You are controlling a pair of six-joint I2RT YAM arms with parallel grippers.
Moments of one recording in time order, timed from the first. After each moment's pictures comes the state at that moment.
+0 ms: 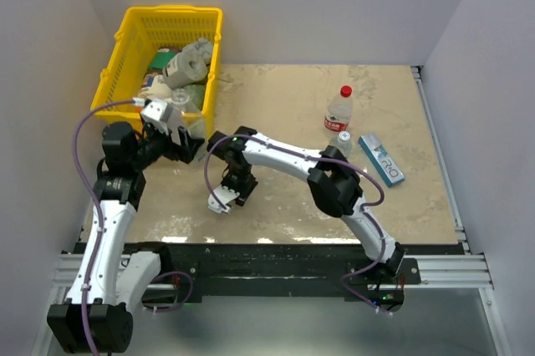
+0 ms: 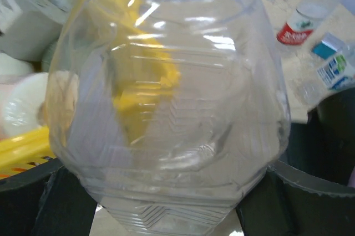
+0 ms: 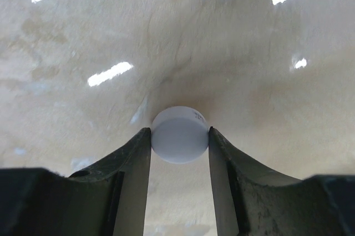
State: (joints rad) left arm 0.02 0.87 0.90 -0.31 0.49 0.01; right arm 1.02 2.34 2.01 -1.22 -0.34 -1.70
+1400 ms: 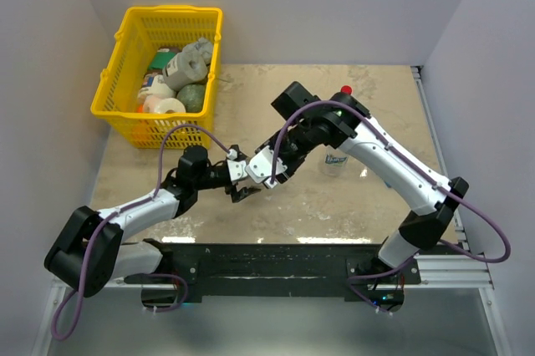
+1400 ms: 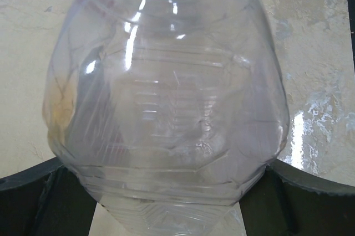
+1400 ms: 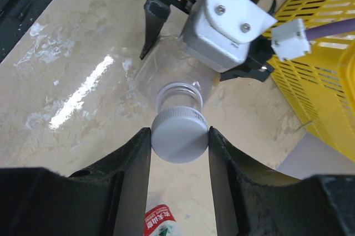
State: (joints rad) left arm -0.52 1.23 0.44 0.43 0.70 0.49; right arm 0.89 1.62 1.92 -1.36 -0.40 -1.44
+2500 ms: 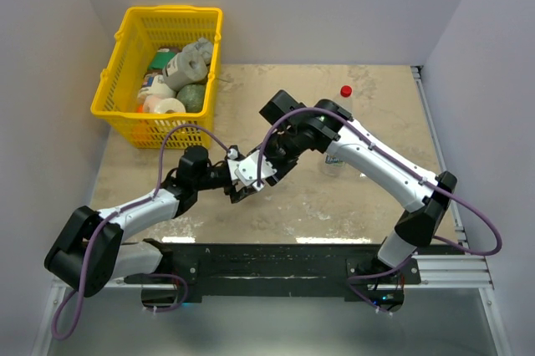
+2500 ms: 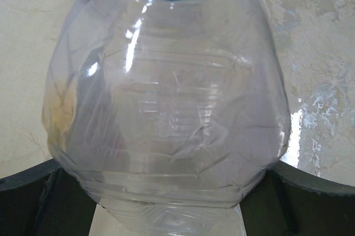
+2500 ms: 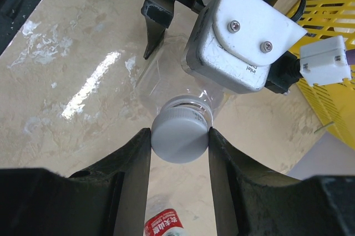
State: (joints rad) left arm -0.52 1.23 0.44 0.40 0.67 0.49; right arm 0.92 1.66 1.83 -1.28 -0.33 -1.39
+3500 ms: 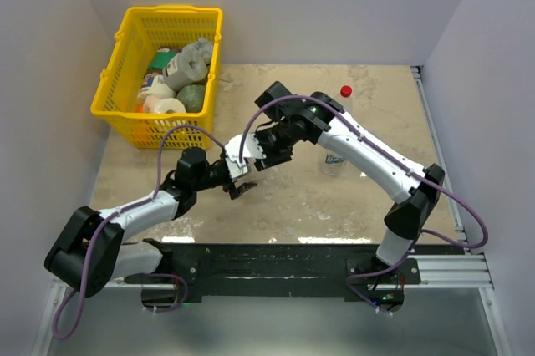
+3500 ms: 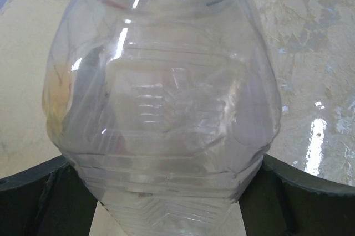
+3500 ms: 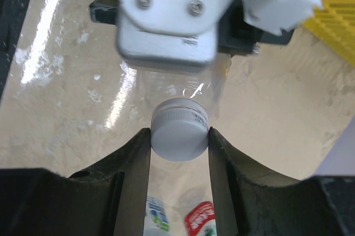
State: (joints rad) left arm -0.51 1.23 0.42 0.46 0.58 0.48; right arm 0.88 1.73 1.88 -1.23 -0.28 -1.16
